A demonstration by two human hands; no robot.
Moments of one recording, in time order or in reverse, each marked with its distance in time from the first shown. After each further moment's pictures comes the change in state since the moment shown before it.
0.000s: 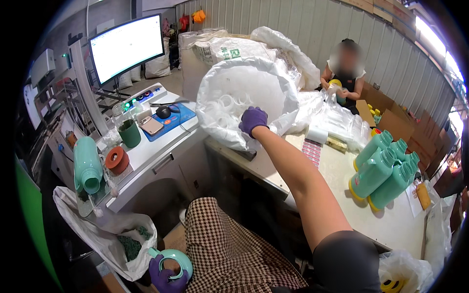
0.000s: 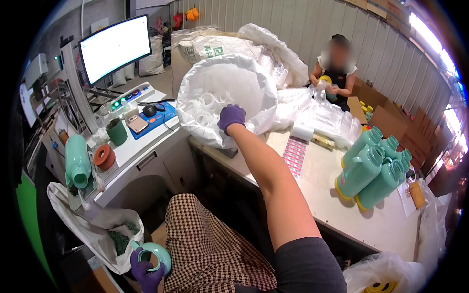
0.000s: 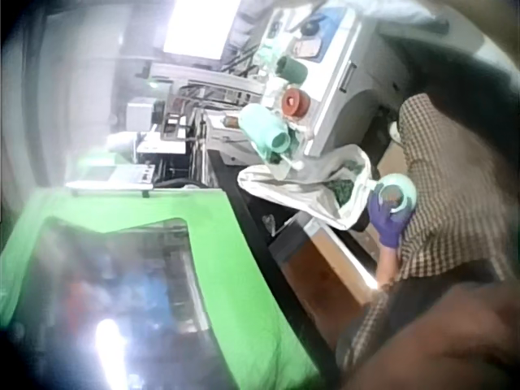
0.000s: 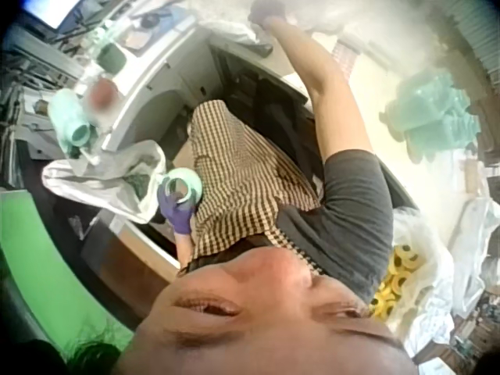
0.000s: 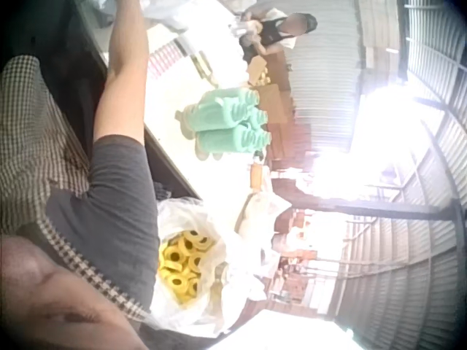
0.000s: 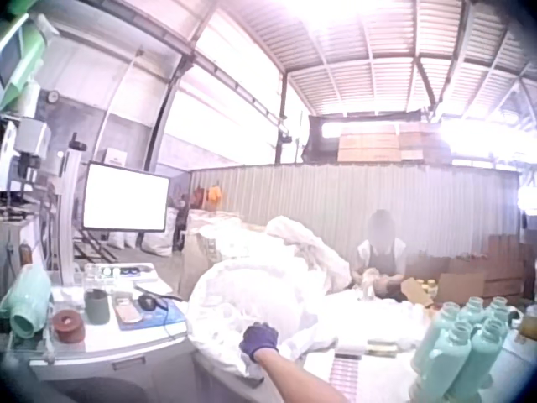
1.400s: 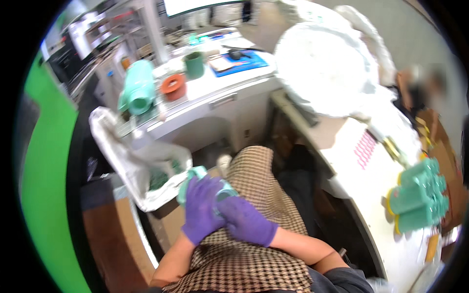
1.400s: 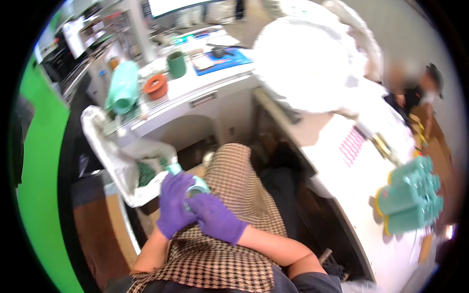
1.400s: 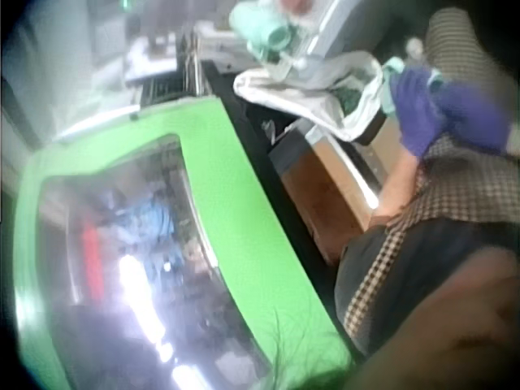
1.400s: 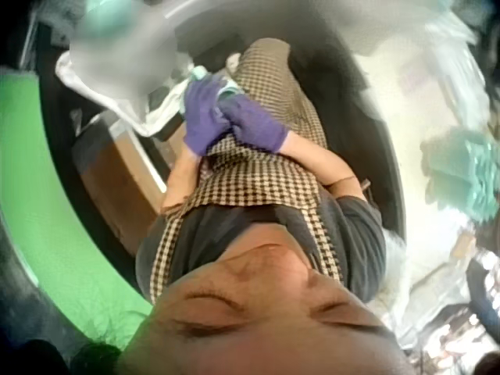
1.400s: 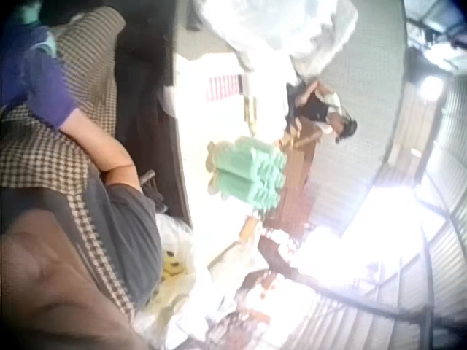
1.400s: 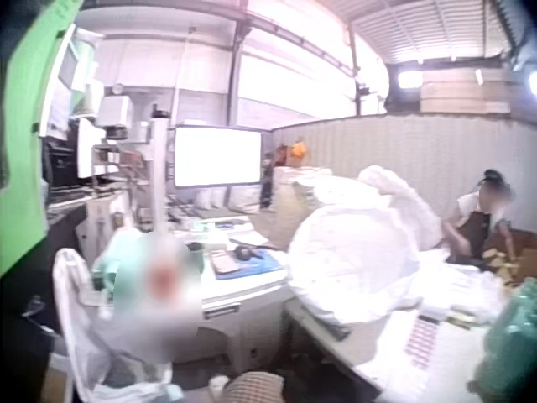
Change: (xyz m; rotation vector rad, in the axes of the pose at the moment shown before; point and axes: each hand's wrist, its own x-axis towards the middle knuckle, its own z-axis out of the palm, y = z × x) left_hand 0.075 0.042 0.023 0.112 -0.228 -0.045; right_hand -0.383 -0.130 0.005 1.192 -0.240 -0.915
